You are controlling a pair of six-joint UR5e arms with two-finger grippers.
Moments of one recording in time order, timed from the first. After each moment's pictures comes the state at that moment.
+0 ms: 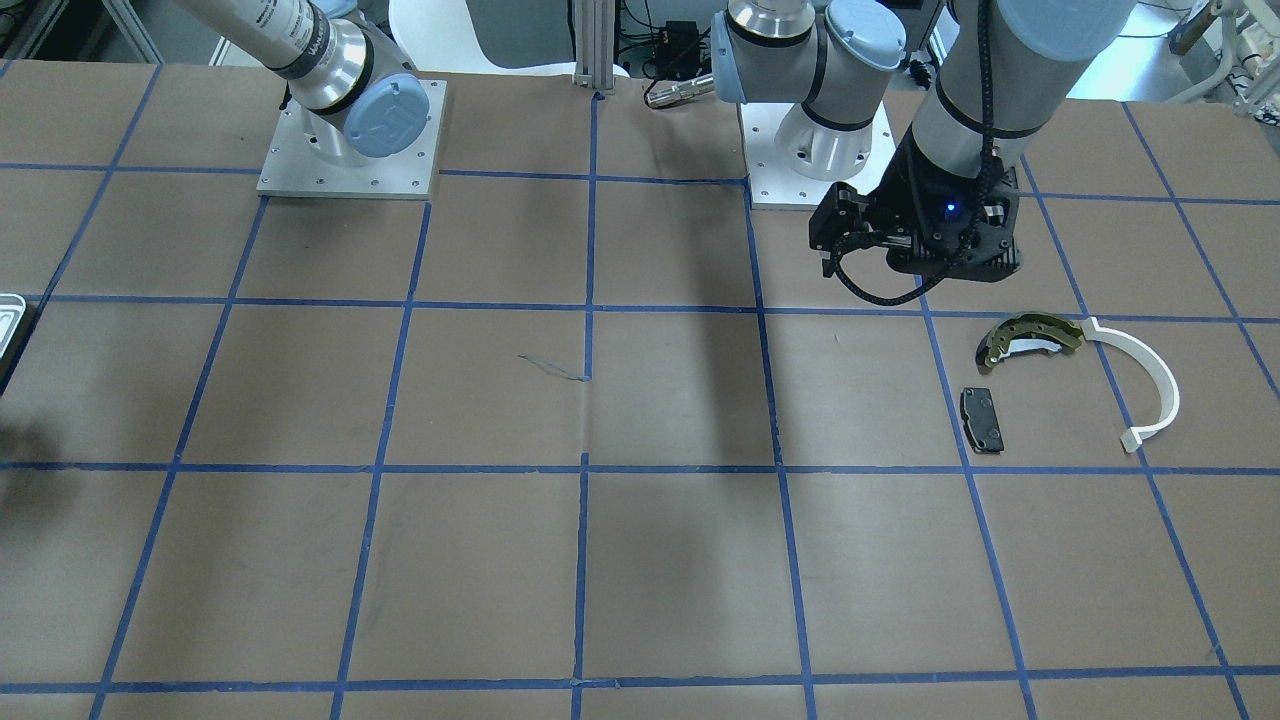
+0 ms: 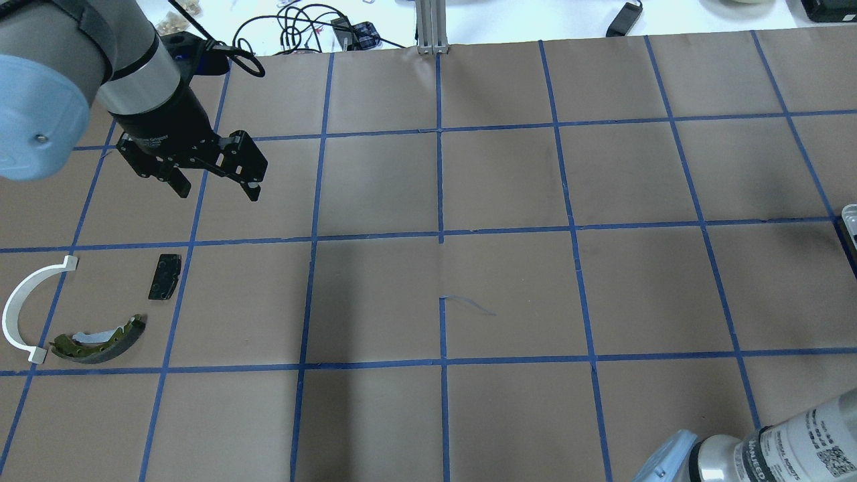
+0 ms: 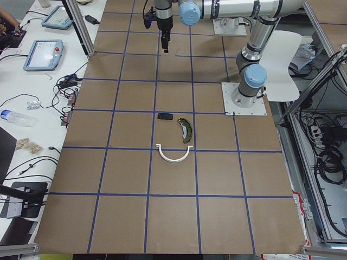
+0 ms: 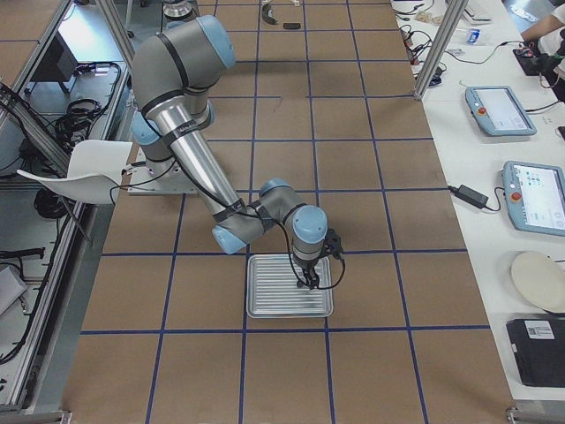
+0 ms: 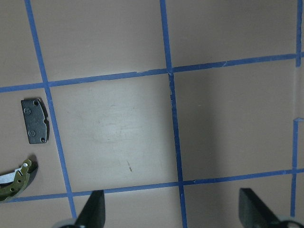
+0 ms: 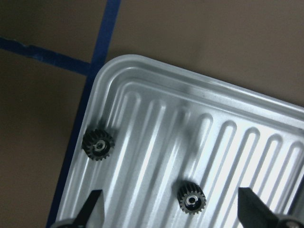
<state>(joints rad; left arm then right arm) -1.53 -1.57 -1.63 -1.58 1.59 0.14 0.64 -1.03 1.66 -2.24 -1.57 -1.25</state>
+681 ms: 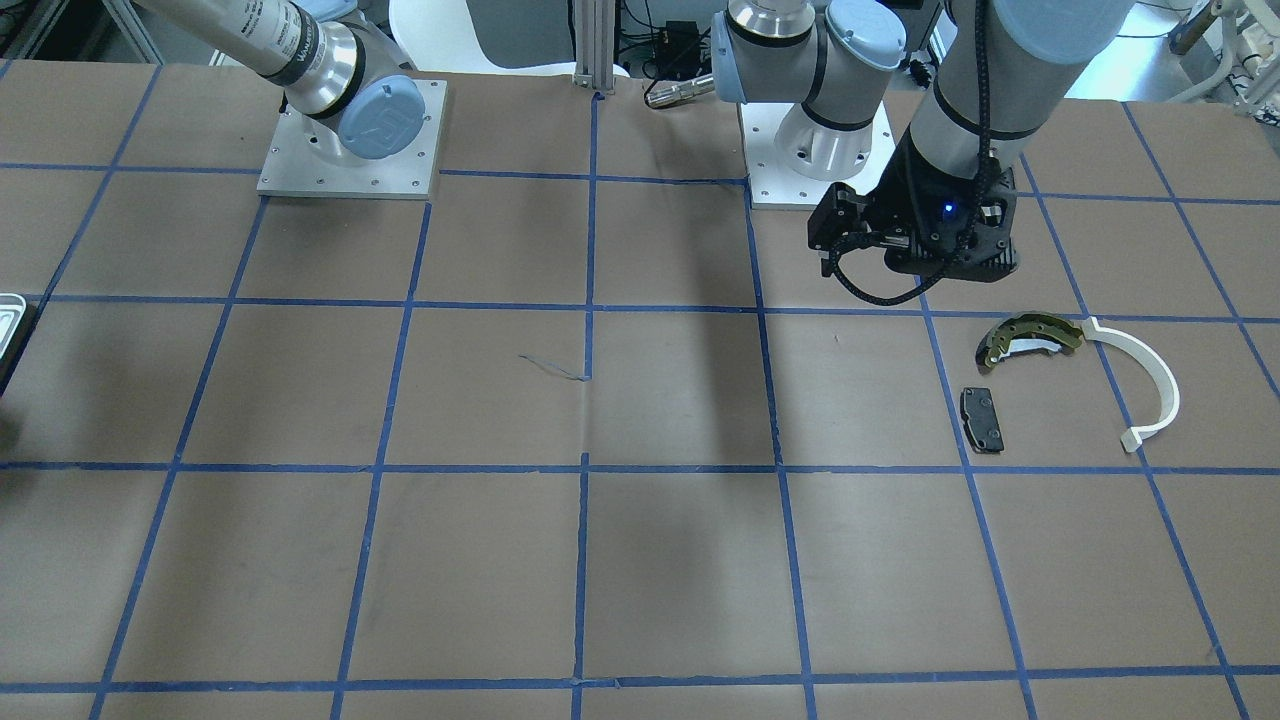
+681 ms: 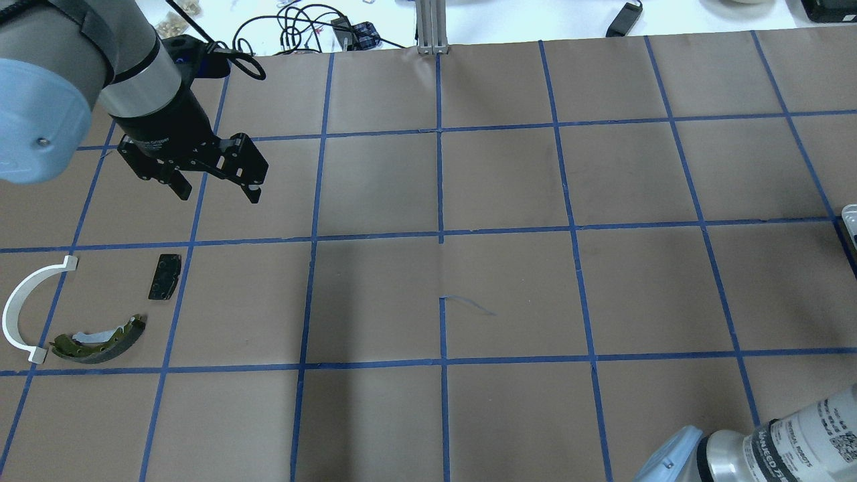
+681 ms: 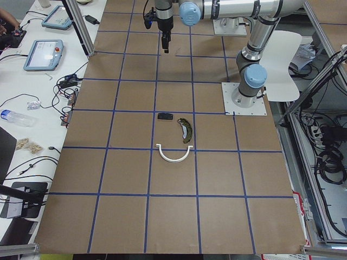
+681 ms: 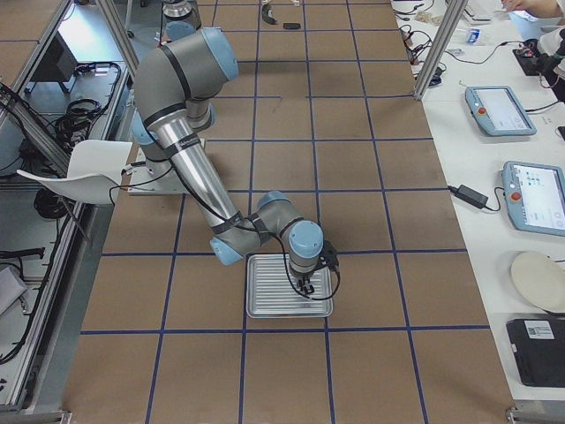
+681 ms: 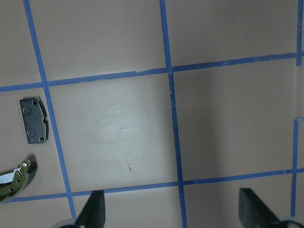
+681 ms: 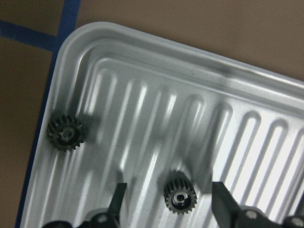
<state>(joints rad) -1.53 -1.57 -1.64 -1.58 1.59 0.14 0.62 -0.99 1.65 -2.25 -1.58 -1.25</state>
